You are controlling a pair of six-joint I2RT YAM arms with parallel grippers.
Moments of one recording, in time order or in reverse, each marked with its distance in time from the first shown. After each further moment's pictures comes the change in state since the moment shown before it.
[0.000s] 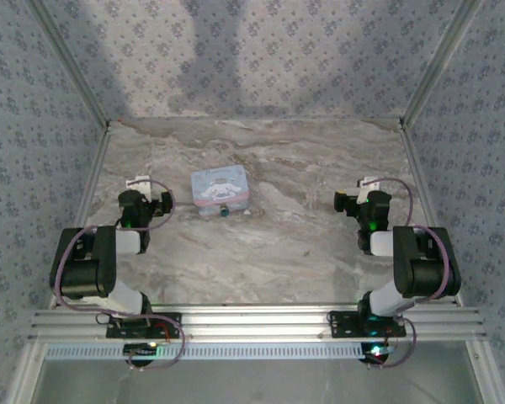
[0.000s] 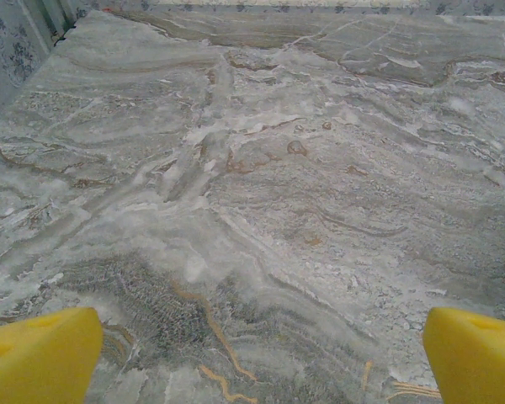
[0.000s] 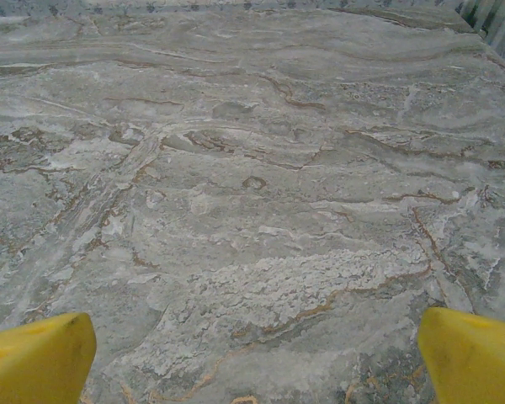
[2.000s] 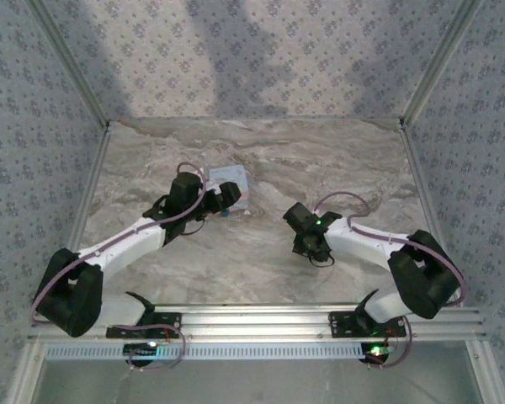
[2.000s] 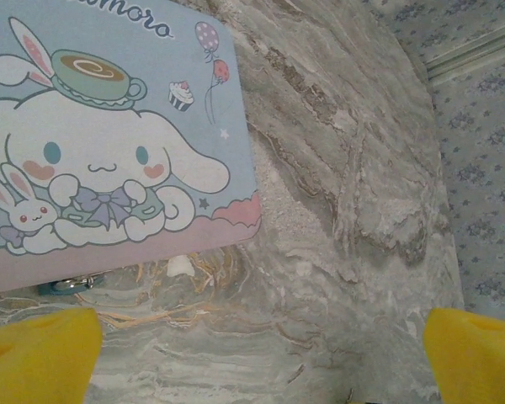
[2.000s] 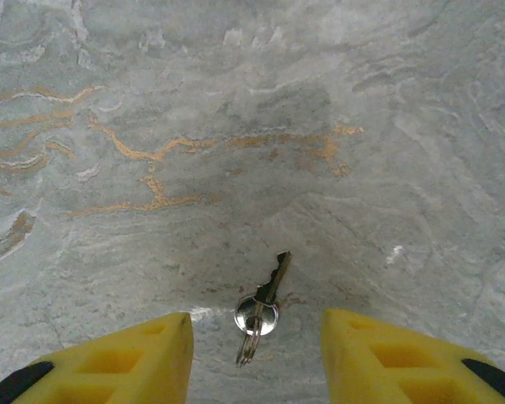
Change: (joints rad) left arm -0.583 -0.216 0.342 -0.711 0.178 -0.846; right arm 0.767 -0.074 0.383 -1.418 0.182 1.048
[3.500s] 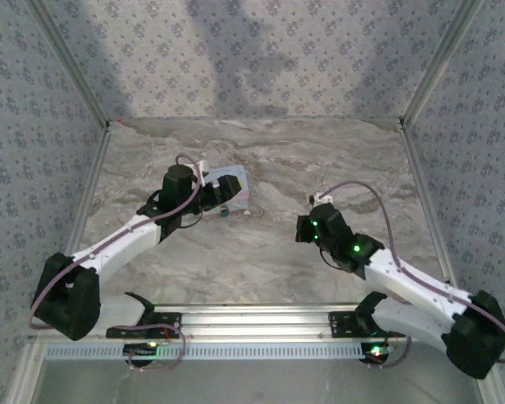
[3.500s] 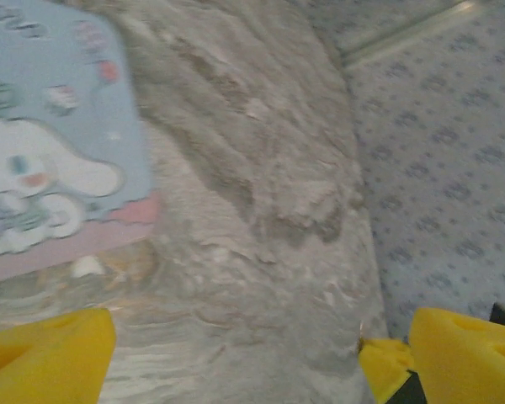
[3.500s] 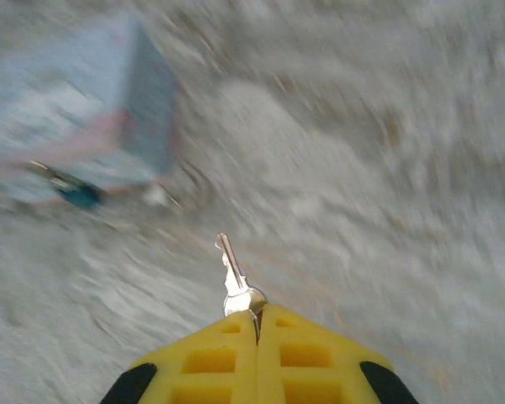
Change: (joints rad) left arm 0.038 -0.024 0.054 0.048 0.227 -0.032; right arm 0.004 -0.516 -0.204 0.483 0.055 -0.508
